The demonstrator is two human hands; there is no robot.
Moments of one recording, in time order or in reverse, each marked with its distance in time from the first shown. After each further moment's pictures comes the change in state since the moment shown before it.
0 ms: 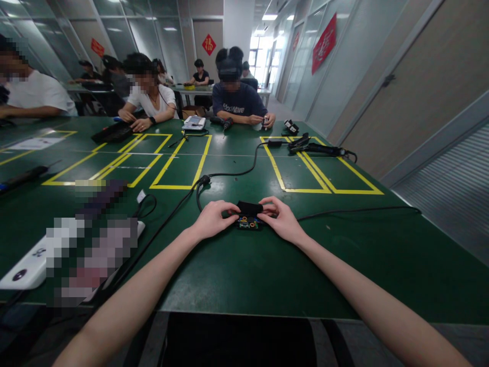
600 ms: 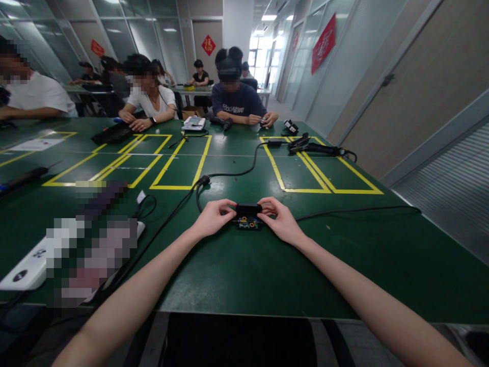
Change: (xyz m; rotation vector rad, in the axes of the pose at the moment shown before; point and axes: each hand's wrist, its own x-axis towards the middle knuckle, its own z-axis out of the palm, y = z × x) left_hand 0.003 -0.003 0.005 -0.345 -0.017 -0.187; right_hand 0.000 0.000 0.001 -0.060 0.009 -0.071
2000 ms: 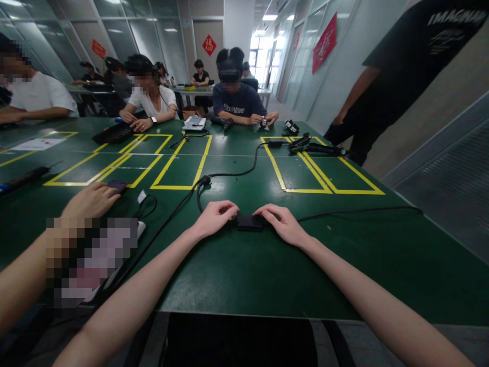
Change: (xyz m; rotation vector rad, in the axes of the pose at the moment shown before) left_hand -0.004 0.015 -0.005 0.069 -0.025 0.011; right_hand -0.004 -0.016 -0.012 -0.184 -0.137 -0.141
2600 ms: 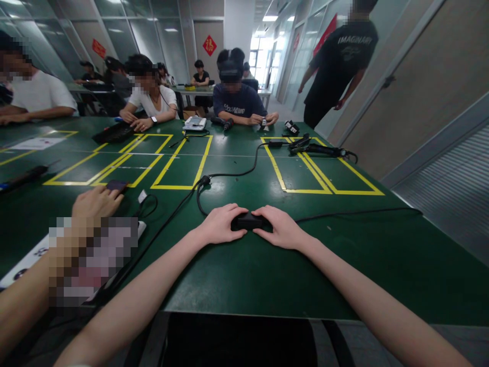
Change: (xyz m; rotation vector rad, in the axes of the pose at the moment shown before) left_hand -0.005 0.000 0.009 0.571 -0.115 0.308; right_hand -0.002 -0.003 0.000 -0.476 -0.148 -0.259
